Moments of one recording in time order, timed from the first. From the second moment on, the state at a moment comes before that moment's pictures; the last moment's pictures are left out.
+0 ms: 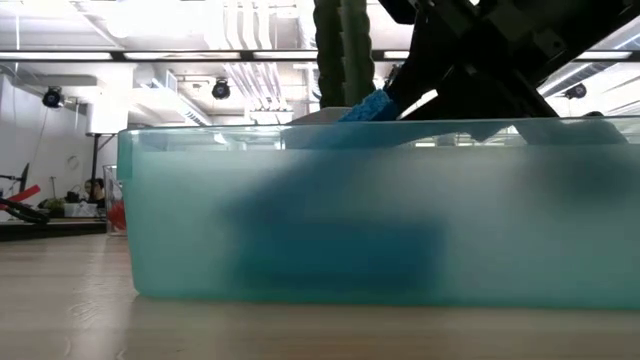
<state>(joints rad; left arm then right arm) -0.47 0.96 1.39 -0.49 -0.53 -0.24 0.59 1.88 1.01 0.17 0.58 2.09</state>
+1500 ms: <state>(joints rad) -0.47 0.95 1.39 -0.52 -0.54 -0.23 0.66 1.66 1.01 0.00 0.55 1.97</state>
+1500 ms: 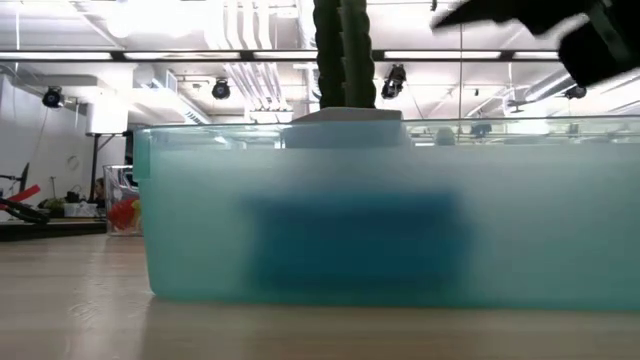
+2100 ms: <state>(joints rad) -0.29 0.90 1.39 -0.52 -0.56 -0.33 0.63 1.53 1.18 0.06 0.92 1.31</state>
